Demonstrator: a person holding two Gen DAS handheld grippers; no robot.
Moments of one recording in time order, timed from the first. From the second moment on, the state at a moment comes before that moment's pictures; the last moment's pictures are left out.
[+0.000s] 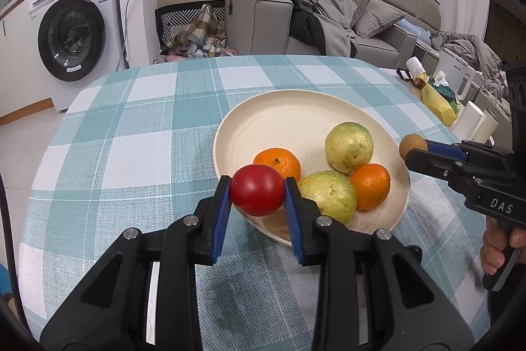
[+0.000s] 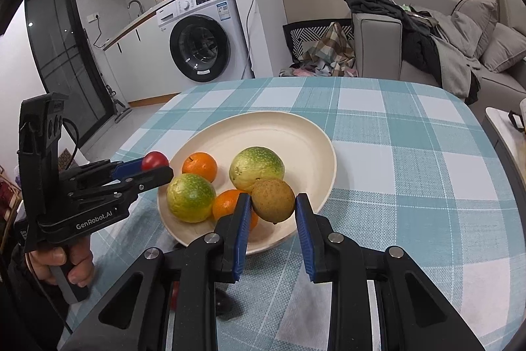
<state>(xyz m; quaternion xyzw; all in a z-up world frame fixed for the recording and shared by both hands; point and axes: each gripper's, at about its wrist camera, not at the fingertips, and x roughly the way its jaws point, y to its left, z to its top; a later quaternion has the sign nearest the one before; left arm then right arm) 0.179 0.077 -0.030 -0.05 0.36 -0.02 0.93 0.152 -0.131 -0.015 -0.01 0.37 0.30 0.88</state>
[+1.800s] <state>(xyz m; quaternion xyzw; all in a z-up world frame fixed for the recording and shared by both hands) 0.166 0.077 -0.022 -0.06 0.35 -0.02 0.93 0.146 -0.135 -0.018 -0.03 0.35 0.28 0.89</state>
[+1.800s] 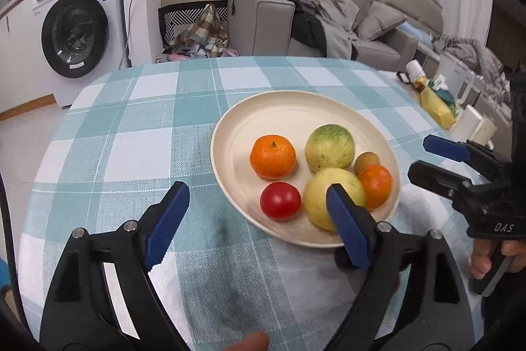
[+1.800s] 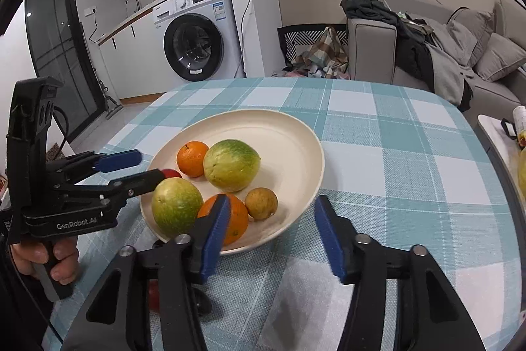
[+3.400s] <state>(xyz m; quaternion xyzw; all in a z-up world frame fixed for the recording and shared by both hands) 0.099 -0.004 -0.036 -0.02 0.40 -0.07 0.92 0.096 -0.163 -0.030 -0.05 0.38 0.26 0.88</state>
